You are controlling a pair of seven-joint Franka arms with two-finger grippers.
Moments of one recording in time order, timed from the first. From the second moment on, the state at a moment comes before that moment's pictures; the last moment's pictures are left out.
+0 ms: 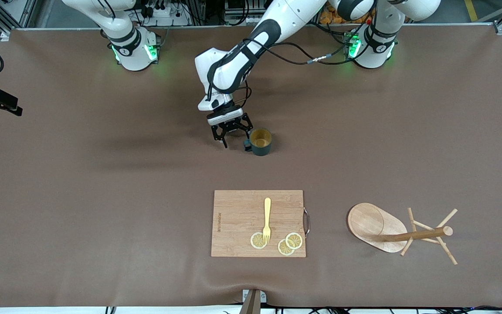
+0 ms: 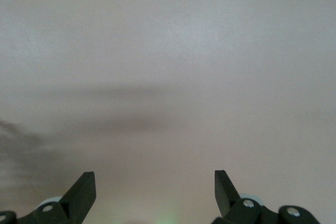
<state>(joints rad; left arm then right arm) -1.06 0.90 -0.11 -1.41 1.00 2.05 -1.97 -0.05 -0.05 -0.11 -1.67 -0.04 1.56 -0.16</state>
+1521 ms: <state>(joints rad) -1.06 0.92 -0.06 -1.41 1.06 2.05 -2.00 -0.05 -0.04 -0.10 -1.67 -0.04 1.56 -0.16</state>
